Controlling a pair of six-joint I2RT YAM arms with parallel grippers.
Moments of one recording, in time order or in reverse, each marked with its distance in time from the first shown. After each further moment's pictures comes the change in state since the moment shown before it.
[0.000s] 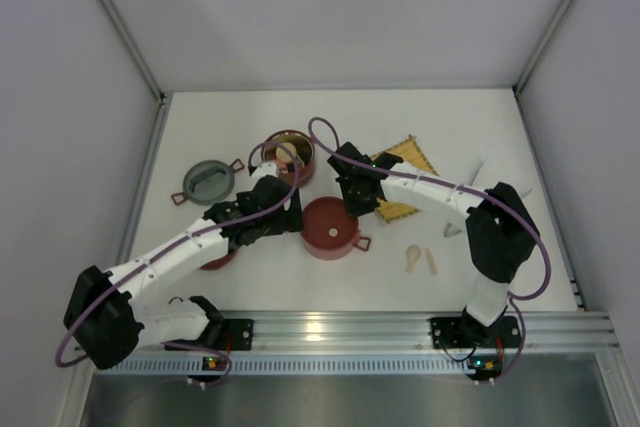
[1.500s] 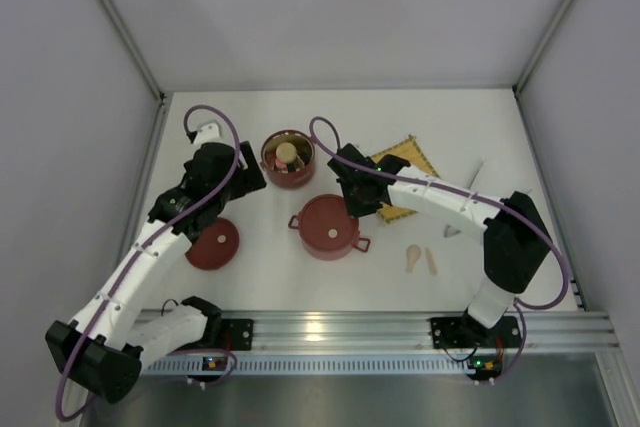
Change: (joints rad) left arm 0.287 -0.154 0.207 -0.071 -0.030 0.122; right arm 0.046 -0.092 0.000 -0.059 0.049 0.019
